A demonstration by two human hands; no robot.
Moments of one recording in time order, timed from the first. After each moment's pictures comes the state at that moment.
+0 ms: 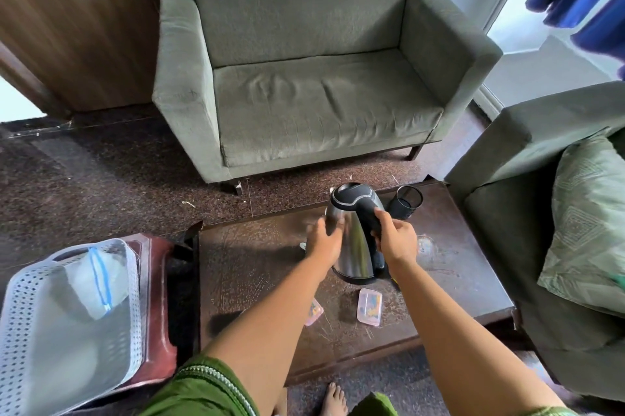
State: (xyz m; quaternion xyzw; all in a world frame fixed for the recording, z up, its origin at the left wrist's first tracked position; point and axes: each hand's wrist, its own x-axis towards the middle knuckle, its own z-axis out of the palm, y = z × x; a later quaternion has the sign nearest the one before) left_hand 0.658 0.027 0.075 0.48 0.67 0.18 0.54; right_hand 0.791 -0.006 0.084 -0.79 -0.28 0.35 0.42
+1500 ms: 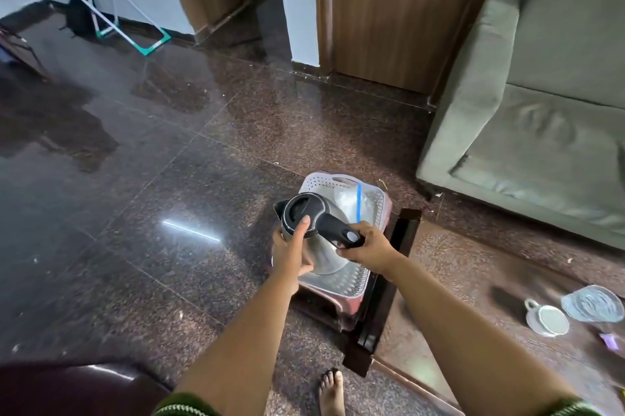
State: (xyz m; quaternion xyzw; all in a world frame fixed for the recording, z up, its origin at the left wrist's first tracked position) left_hand 0.134 -0.146 0.098 -0.01 0.69 0.56 0.45; right_hand 0.277 -0.041 0.092 -0.44 -0.67 0.59 0.07
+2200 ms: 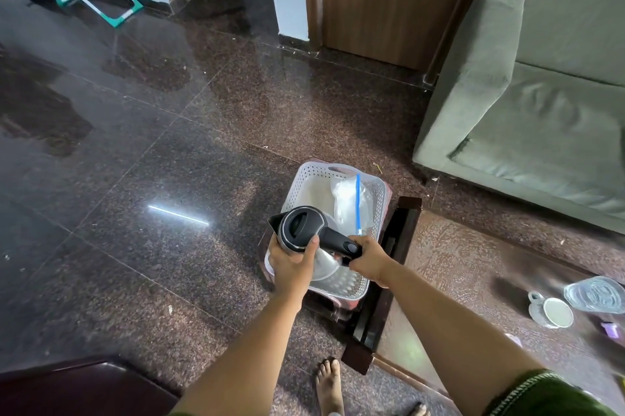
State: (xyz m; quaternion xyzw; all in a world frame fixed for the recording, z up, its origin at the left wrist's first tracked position) left_hand 0.135 -0.137 0.027 0.11 0.77 0.53 0.34; right_hand 0.263 -0.029 0.020 -0.47 -0.64 0.61 -0.01
